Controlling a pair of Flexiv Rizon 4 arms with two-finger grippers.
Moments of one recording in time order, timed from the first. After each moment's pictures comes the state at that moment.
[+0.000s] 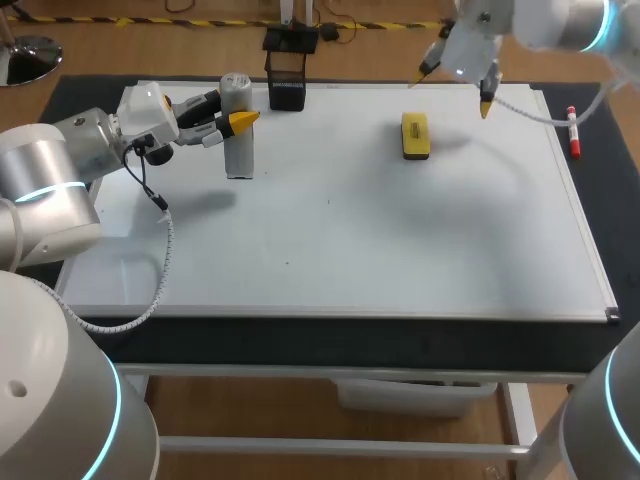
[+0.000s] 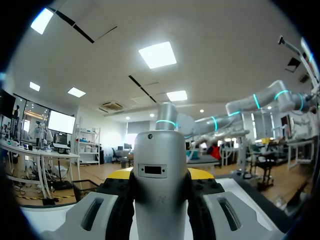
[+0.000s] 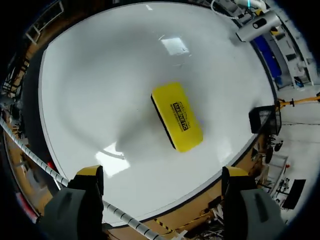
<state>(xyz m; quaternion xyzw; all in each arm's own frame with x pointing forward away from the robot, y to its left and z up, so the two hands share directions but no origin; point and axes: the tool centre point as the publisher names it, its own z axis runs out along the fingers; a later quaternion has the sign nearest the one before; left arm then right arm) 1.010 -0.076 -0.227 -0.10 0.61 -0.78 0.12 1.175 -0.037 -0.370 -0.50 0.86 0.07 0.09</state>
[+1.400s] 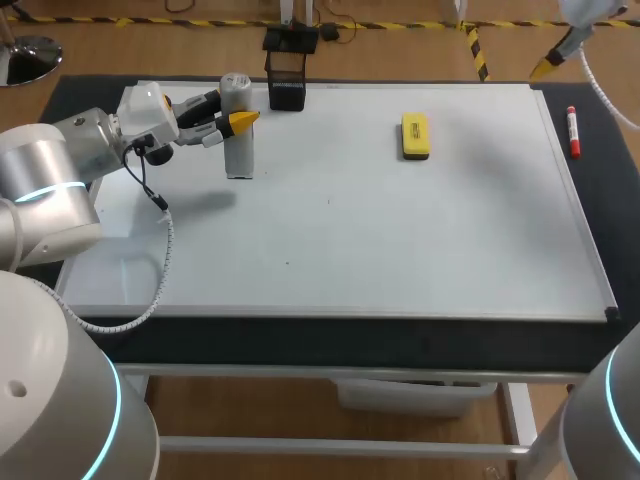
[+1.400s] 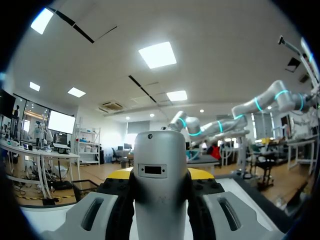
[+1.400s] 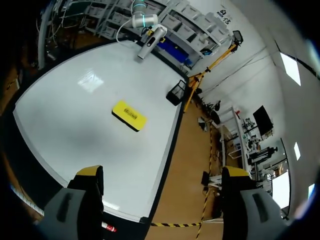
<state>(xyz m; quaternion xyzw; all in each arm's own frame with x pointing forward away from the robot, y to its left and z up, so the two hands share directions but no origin) 1.010 -0.076 -0.227 -0.10 0.61 -0.78 0.12 1.196 -0.134 -0.248 -0.21 0.89 0.32 0.24</state>
